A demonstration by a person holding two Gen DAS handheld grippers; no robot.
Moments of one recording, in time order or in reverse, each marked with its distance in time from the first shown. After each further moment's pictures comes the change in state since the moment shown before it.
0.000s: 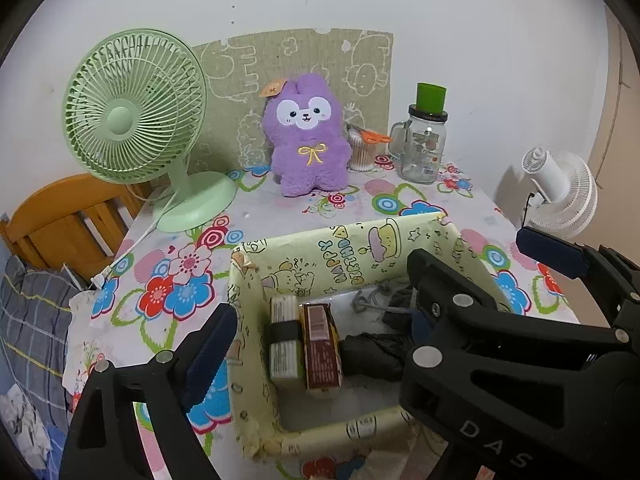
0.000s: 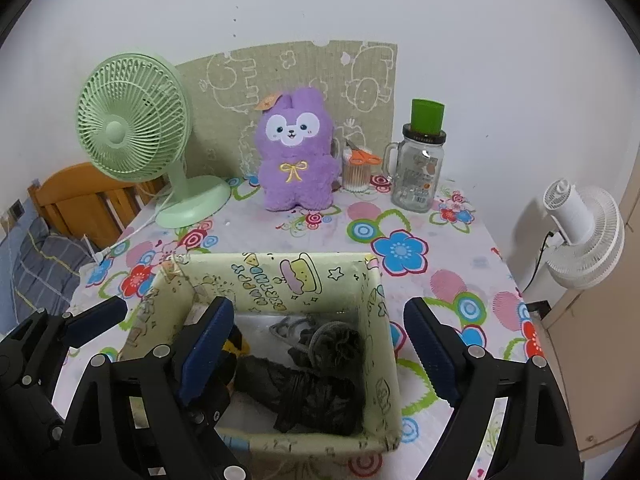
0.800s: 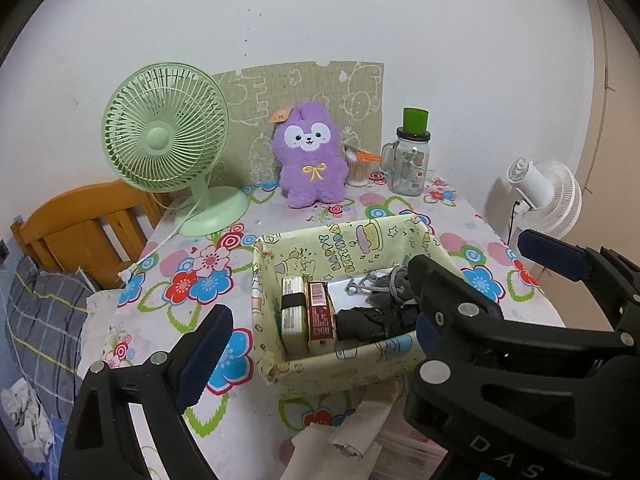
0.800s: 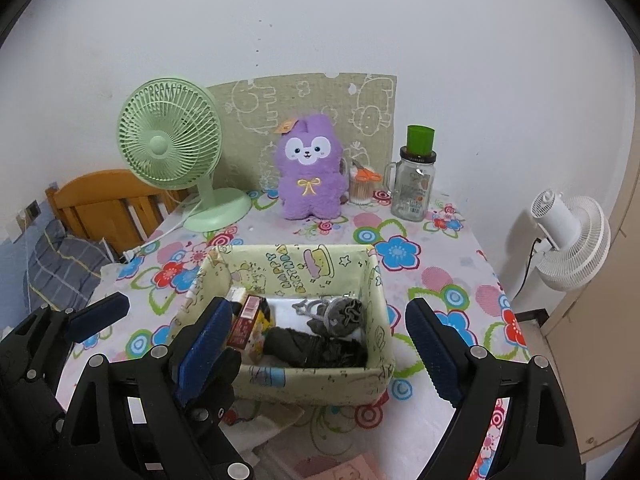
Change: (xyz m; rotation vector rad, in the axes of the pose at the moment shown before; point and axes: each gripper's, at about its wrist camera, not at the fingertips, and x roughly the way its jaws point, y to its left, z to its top) left arm -0.069 -0.004 -0.027 0.004 -0.075 0.013; right arm -0.073 0.010 -0.022 -0.015 -0.063 0.024
